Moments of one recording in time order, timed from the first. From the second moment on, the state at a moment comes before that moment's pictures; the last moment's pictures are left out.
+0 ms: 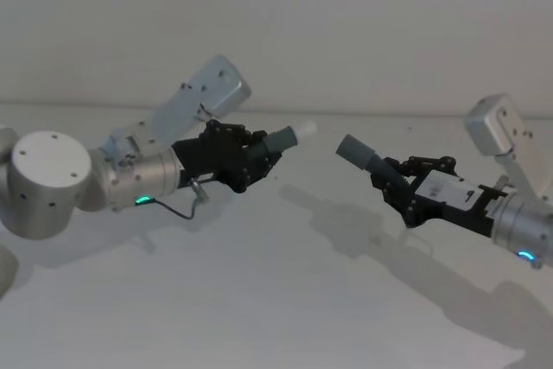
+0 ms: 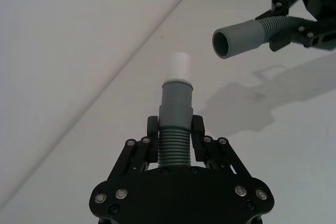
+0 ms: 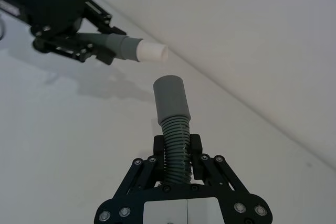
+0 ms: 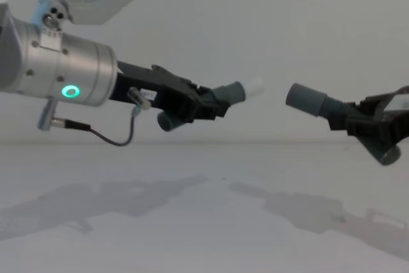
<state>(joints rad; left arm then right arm) -0.61 0.42 0.58 -1.50 -0.20 0.32 -0.56 0.35 0.57 -0.36 -1.57 0.29 0.21 0.59</state>
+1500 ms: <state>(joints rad) -0.73 0.56 0.69 -1.47 -0.18 0.04 -0.86 0.50 0.77 -0.48 -1.56 0.27 0.06 0.97</state>
